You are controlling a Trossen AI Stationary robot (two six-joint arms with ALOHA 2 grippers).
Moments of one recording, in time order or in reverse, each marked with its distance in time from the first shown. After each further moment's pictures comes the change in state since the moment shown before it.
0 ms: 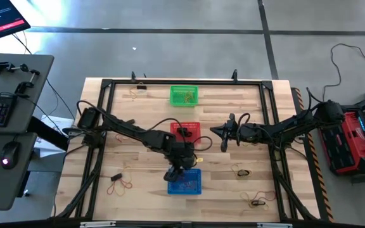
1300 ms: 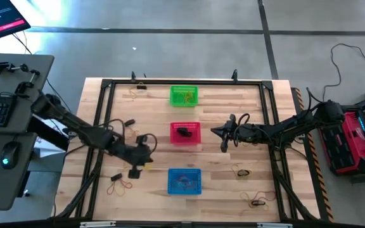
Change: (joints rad) left arm -0.273 -0.704 -0.608 -0.016 -0.504 -0.373; right arm 0.000 0.000 0.000 -0.055 0.009 0.015
